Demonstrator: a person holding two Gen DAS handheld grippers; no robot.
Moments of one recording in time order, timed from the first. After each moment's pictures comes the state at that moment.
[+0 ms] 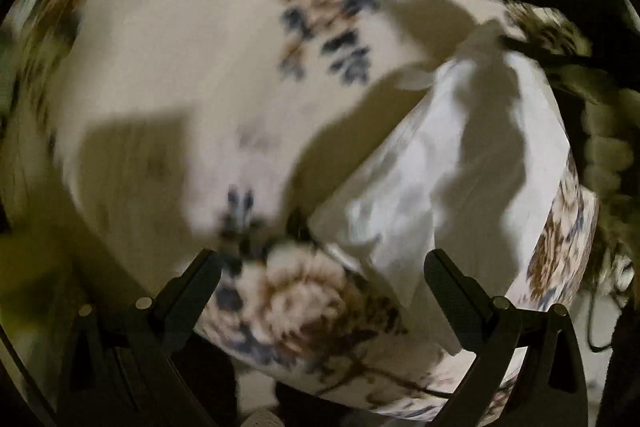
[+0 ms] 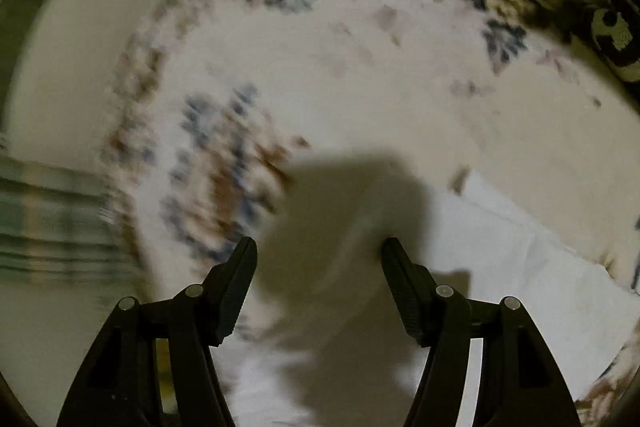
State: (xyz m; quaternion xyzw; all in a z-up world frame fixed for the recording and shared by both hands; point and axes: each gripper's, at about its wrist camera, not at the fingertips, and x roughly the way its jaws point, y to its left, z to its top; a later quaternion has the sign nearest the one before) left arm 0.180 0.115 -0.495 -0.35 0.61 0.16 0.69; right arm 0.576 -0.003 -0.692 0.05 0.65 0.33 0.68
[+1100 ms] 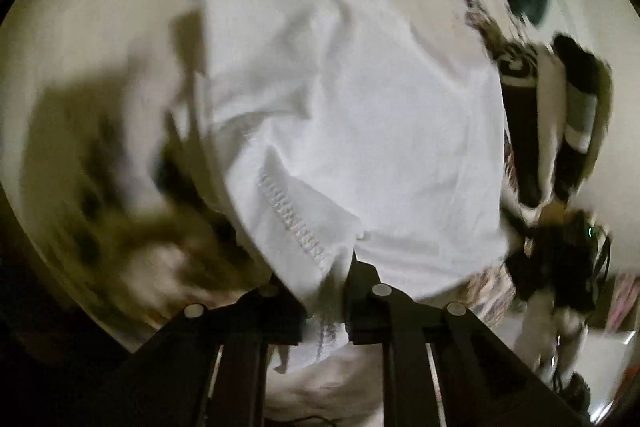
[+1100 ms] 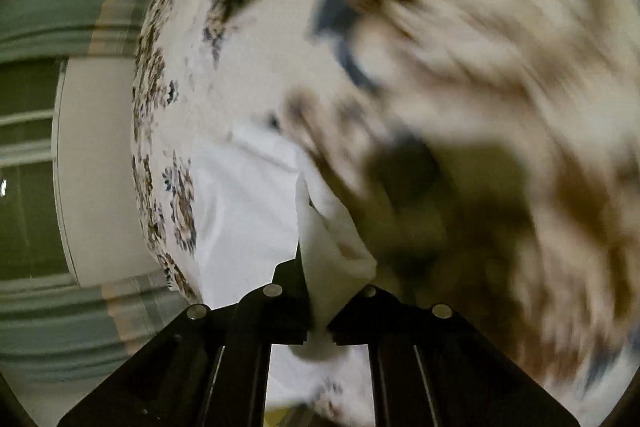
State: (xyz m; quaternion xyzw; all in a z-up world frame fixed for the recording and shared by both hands) left arm 0.191 0.090 -0.510 -0.43 0.57 0.09 0.69; right arm 0.513 -0.282 -0.740 0.29 0.68 0.19 0.64
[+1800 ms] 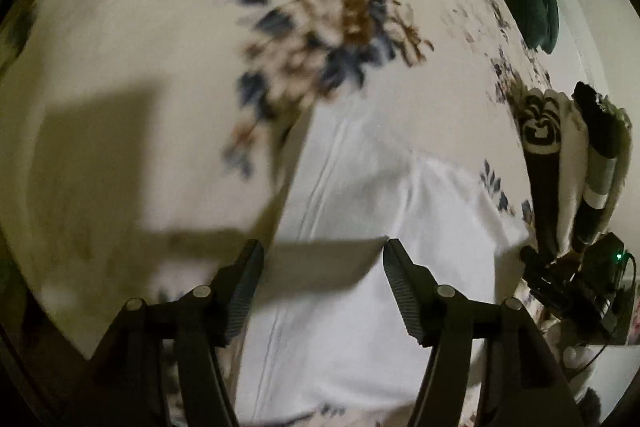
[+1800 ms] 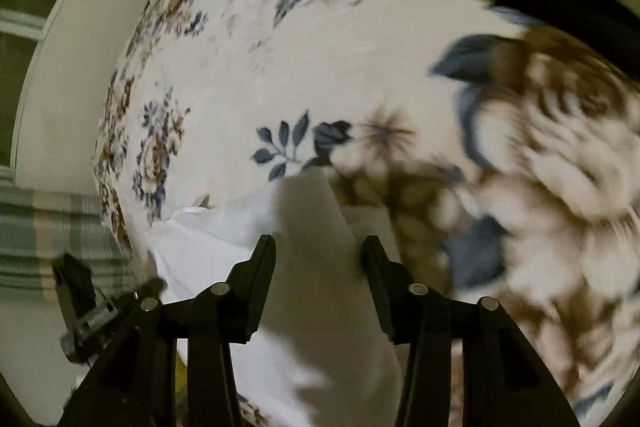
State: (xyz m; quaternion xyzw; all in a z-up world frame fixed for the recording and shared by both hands) left arm 0.255 0.140 -0.536 -0.42 0.54 0.14 0.72; right arm 0.573 -0.174 -0.719 0.07 0.67 0.28 0.69
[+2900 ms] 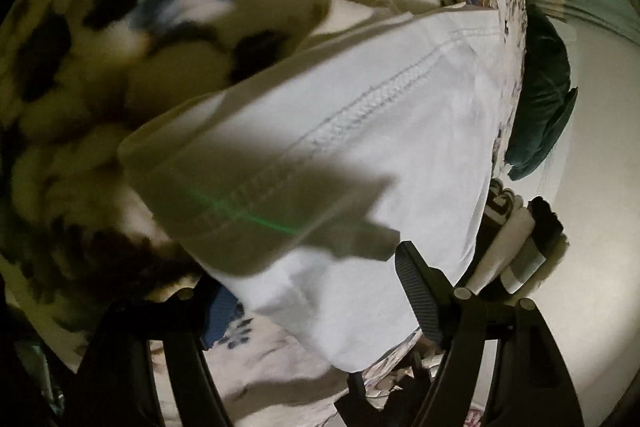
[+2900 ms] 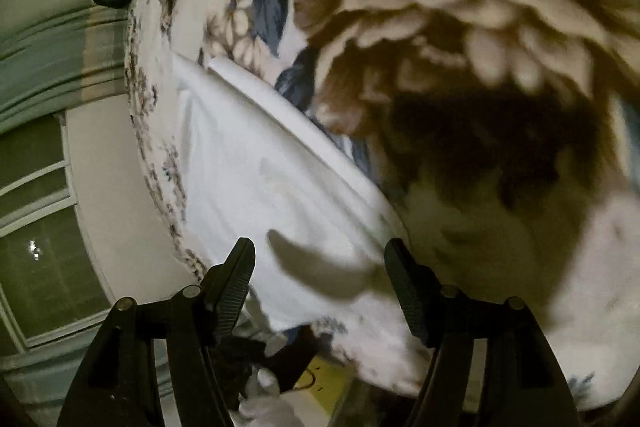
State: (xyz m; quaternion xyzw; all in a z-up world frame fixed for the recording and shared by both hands) left arm 0.127 0.054 -0.607 -0.72 0.38 0.17 0.56; right arm 0.423 -0.306 -0.775 0.39 0.70 0.16 0.58
